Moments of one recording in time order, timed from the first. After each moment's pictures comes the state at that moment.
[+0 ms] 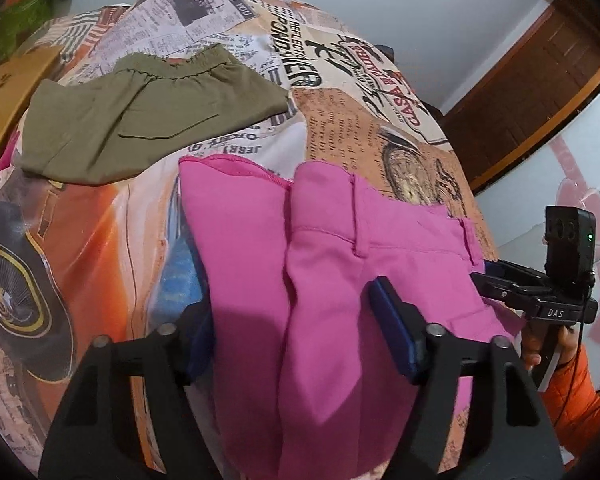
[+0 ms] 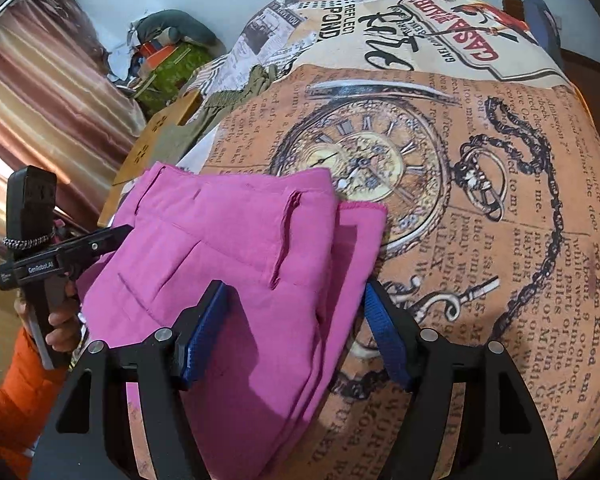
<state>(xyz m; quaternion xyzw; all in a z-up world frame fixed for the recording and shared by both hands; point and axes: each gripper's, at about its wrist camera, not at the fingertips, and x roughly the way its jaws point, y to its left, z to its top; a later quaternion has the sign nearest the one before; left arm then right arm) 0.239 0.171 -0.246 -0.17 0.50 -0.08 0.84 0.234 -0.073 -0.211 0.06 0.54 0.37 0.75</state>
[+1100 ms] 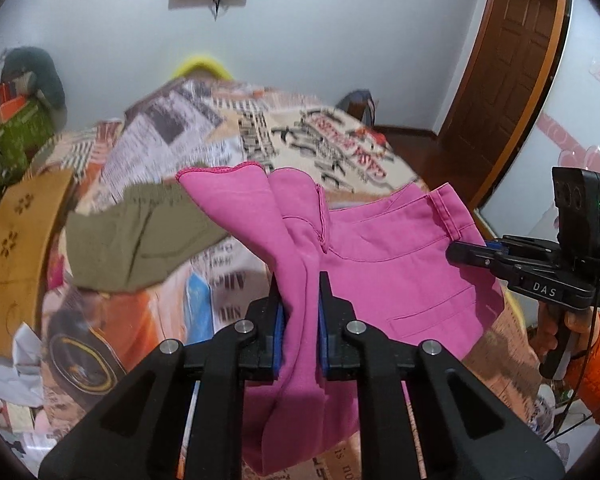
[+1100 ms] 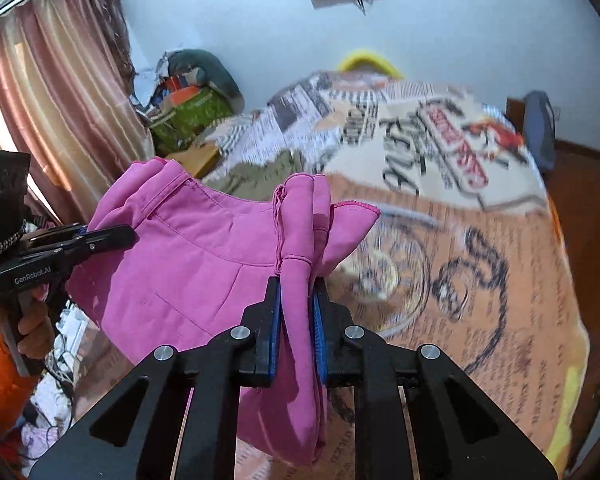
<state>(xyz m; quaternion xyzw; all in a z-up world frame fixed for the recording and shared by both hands) 0.222 0.126 -0.137 -0.05 0.40 -0.07 0.91 0.227 -0.071 -0.118 0.02 0.40 0.37 0.84</state>
